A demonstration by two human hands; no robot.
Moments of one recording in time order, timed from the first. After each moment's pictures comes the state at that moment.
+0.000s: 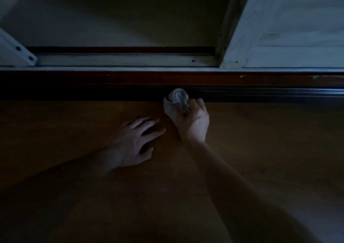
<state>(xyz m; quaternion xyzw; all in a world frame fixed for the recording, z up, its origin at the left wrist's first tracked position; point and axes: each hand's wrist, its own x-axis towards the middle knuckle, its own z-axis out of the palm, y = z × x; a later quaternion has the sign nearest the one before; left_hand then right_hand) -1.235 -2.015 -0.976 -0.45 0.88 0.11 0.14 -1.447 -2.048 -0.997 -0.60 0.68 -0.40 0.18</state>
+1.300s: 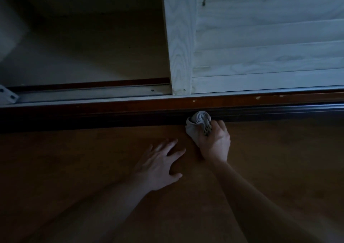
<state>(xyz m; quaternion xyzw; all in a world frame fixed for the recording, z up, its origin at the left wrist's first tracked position) -1.408 -2.013 -0.984 -0.50 0.83 0.21 0.12 -1.607 -2.046 -1.006 -0.55 0.74 -0.36 0.13</state>
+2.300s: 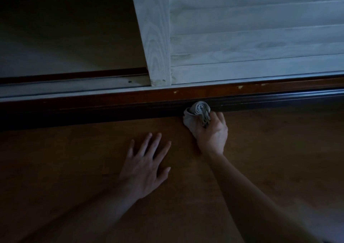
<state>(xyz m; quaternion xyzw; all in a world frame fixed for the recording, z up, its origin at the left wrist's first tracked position) -1.421 -1.990 -1.004 -0.51 0.85 0.07 0.13 -1.640 -2.041 -0.997 -0.52 0.76 -0.38 0.12</state>
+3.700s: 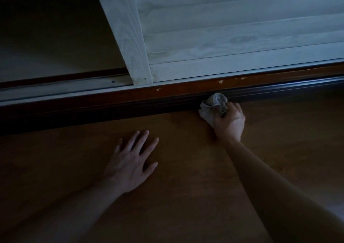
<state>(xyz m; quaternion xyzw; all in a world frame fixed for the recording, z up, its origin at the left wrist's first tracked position) -1.424 -1.996 -0.988 -0.49 0.84 0.08 0.19 -1.729 -2.036 -0.989 -0.49 0.78 -0.37 0.09</state>
